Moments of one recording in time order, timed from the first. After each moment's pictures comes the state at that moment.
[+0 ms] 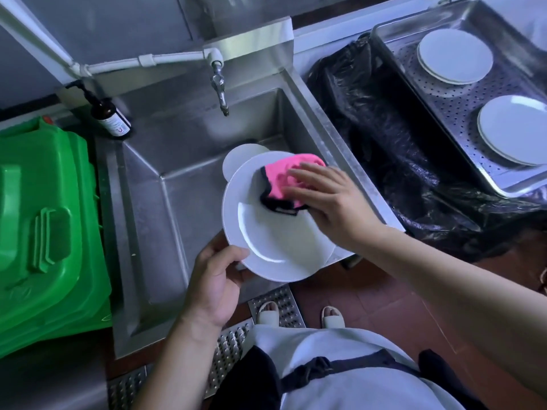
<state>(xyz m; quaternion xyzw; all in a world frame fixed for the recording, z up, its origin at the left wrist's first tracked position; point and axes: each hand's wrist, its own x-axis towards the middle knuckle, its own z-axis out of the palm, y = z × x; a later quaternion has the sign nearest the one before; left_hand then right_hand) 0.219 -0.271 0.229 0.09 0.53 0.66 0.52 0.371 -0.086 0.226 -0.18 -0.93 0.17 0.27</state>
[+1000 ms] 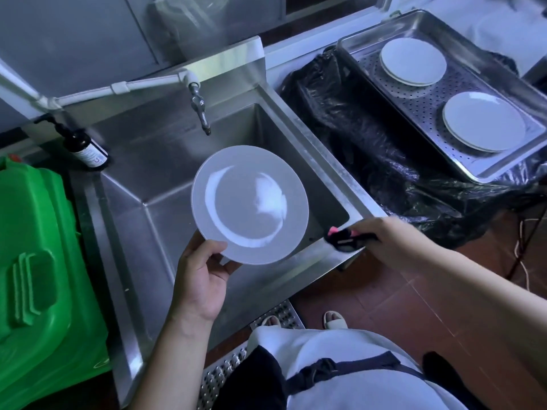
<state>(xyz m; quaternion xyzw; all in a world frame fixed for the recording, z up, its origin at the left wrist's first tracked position) 0.168 -0.253 0.227 0.09 0.52 0.67 0.52 0.453 -0.094 0.208 -0.42 -0.86 0.29 0.01</state>
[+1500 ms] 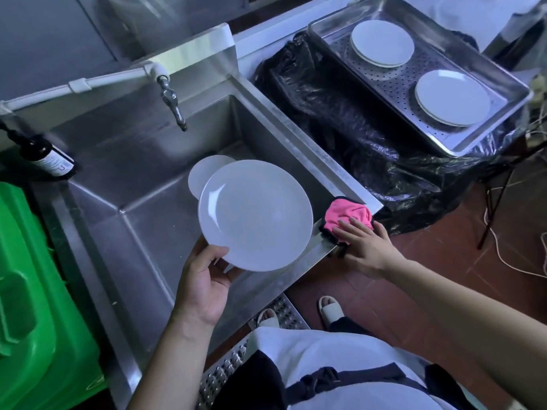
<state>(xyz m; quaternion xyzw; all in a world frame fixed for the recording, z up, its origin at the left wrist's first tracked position) 0.162 -0.257 0.204 0.08 0.52 0.61 0.58 0.473 -0.127 0.103 -0.51 -0.82 0.25 -0.13</state>
